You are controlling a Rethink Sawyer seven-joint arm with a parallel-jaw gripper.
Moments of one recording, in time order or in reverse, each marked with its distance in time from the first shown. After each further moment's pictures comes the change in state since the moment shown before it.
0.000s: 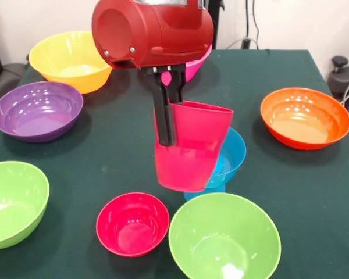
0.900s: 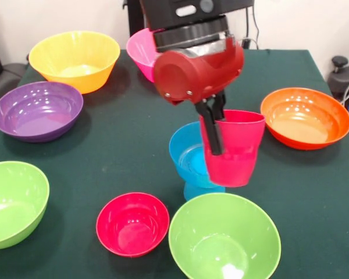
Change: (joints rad) arm -0.081 -0.010 0.176 0.178 -0.075 -0.033 0.000
